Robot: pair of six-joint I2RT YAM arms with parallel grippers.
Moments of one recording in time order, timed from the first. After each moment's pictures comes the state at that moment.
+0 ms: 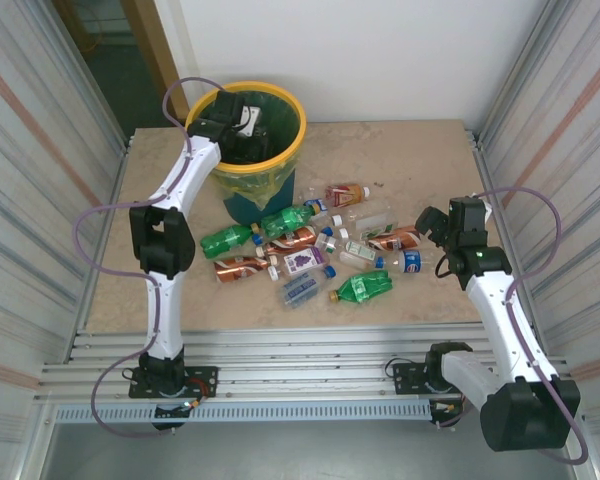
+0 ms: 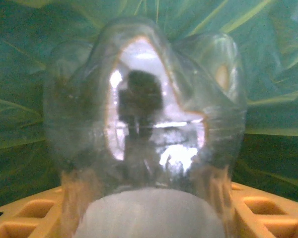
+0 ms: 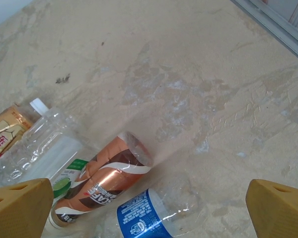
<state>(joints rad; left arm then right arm) -0.28 2.22 2.20 -0.85 0.12 -0.04 0.05 0.97 0.81 -0.59 0.22 0.56</state>
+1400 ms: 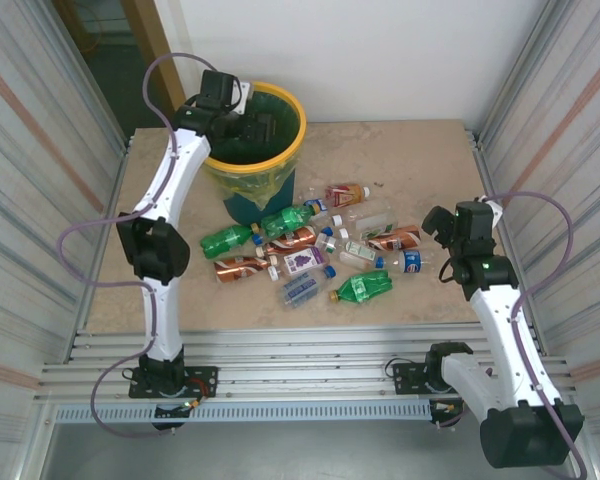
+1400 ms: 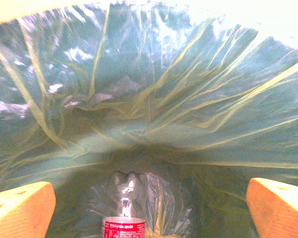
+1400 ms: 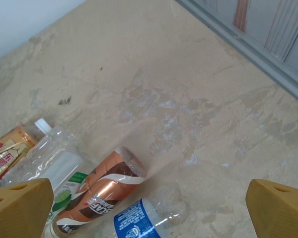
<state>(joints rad) -0.28 2.13 2.31 -0.87 0.08 -0.07 0.05 0.86 0.81 -0.61 0.29 0.56</state>
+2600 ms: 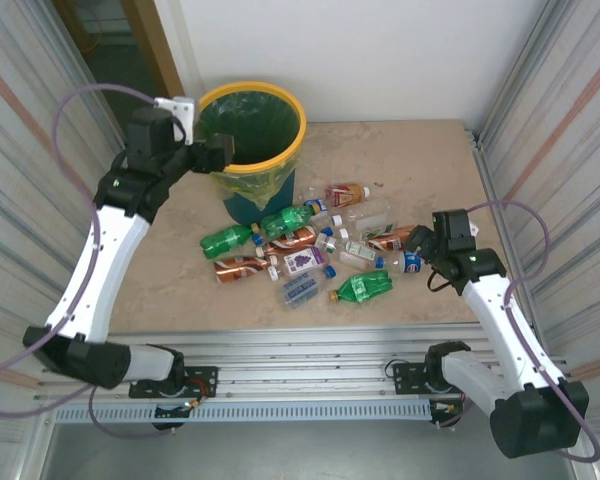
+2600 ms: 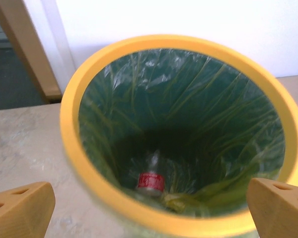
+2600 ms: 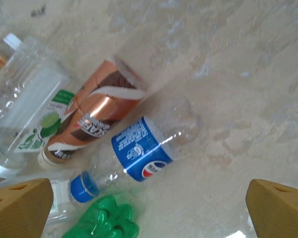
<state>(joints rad) -0.28 1.30 1.54 -0.67 -0.07 -0.09 0.18 0.96 0.81 -0.82 0.19 0.76</state>
